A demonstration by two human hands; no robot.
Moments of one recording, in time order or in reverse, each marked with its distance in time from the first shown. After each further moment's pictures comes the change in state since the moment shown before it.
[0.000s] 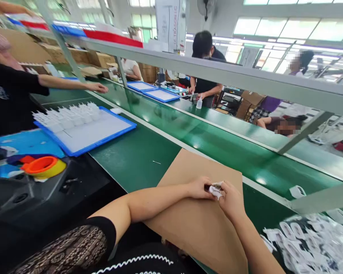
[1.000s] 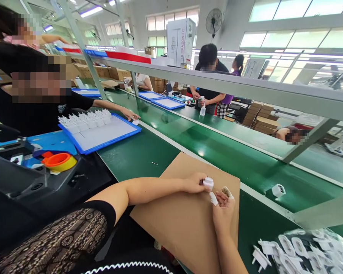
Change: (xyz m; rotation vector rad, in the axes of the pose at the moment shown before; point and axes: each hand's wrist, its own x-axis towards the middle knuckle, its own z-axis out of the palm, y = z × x) left_hand 0.021 -0.001 -0.014 0.060 0.106 -0.137; right_hand -0.026 0.009 0.063 0.993 0.470 0.461
